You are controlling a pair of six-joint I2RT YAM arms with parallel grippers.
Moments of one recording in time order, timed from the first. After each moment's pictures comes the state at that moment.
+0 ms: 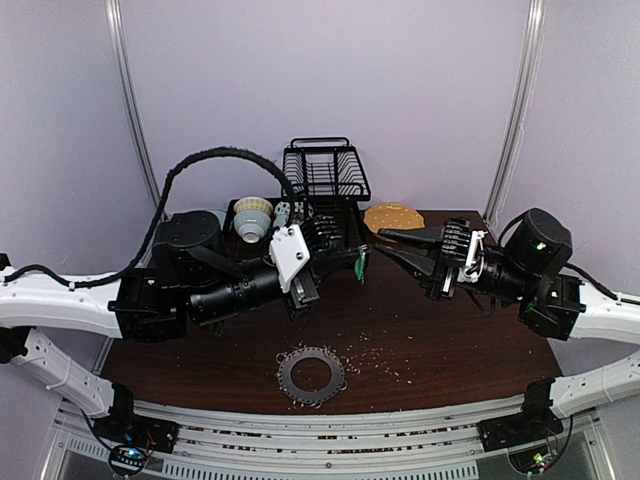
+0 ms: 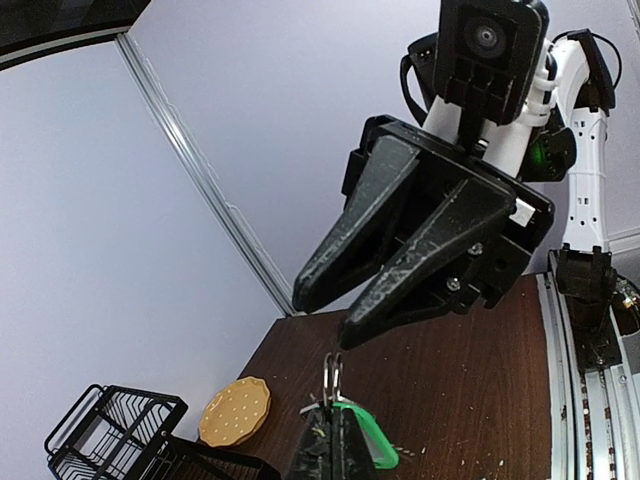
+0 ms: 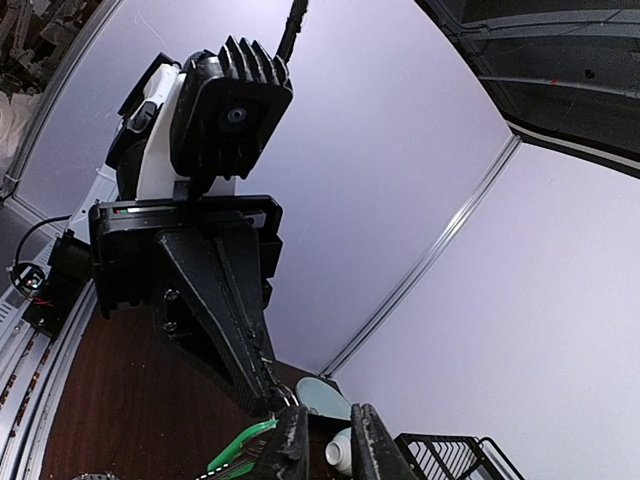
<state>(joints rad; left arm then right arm) -1.34 1.30 1.08 0.26 -0.16 0.47 1.02 0.97 0.79 0.40 -0.29 -0.62</state>
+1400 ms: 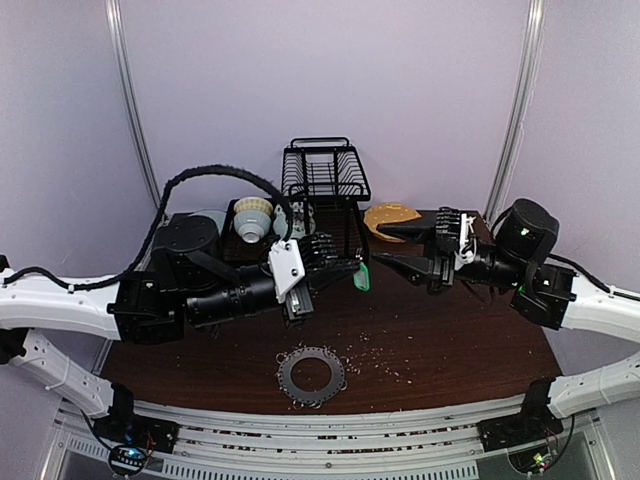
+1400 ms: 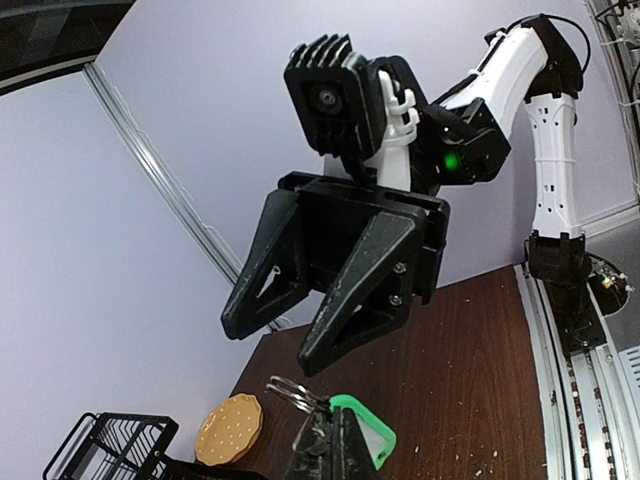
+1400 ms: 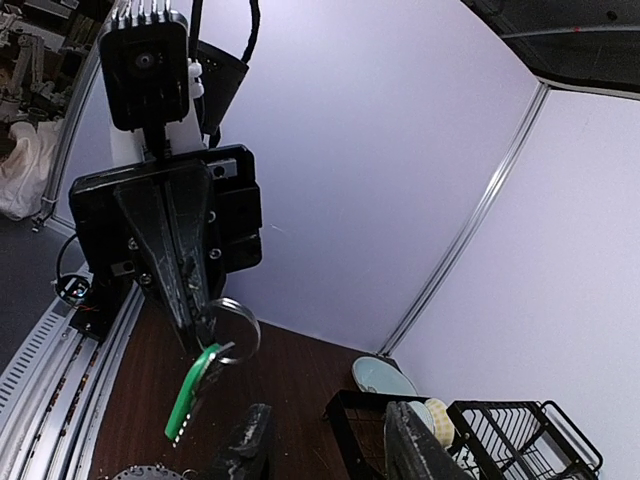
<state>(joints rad) -1.33 1.28 1.05 0.26 -0.07 0.51 0.89 1.02 0.80 0.37 -0.47 -0.46</state>
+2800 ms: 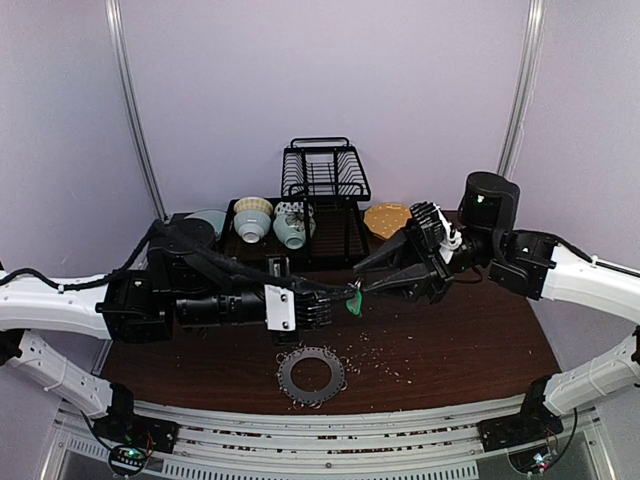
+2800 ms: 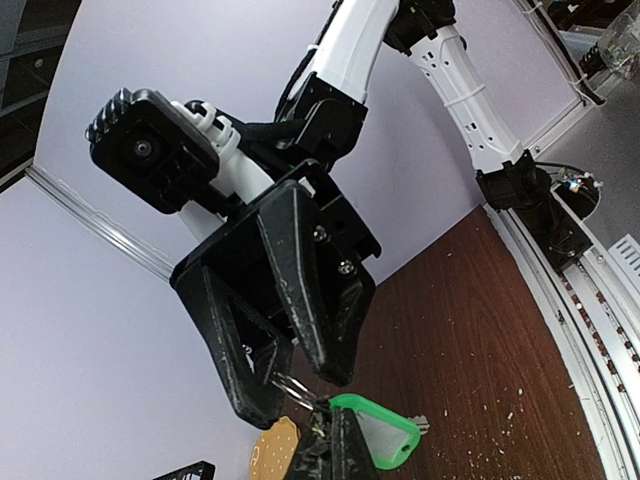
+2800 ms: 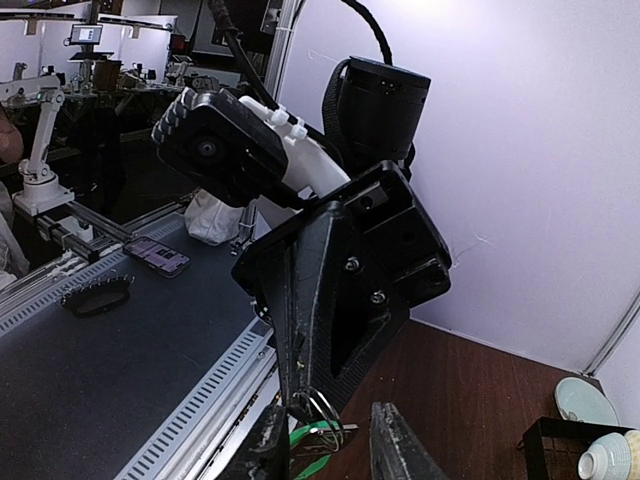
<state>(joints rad) -1.33 1.24 1.03 0.13 0.05 0.85 0.86 1.21 1.02 0.12 -1.03 -0.30</state>
